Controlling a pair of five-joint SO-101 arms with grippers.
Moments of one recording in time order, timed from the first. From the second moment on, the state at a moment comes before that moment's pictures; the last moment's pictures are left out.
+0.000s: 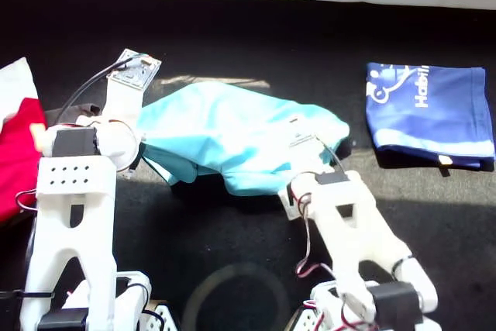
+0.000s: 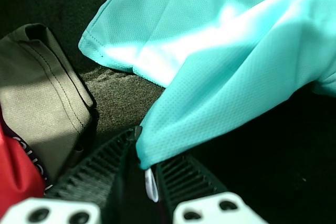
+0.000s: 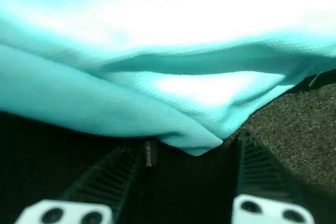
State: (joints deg) left arm -10.2 -31.4 33.7 68.7 -26.2; right arm -16.2 -17.3 57.6 40.6 14.5
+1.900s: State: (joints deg) left arm -10.2 -31.4 37.8 74.2 -26.2; right arm -6.4 -31.7 45.9 46.7 15.1
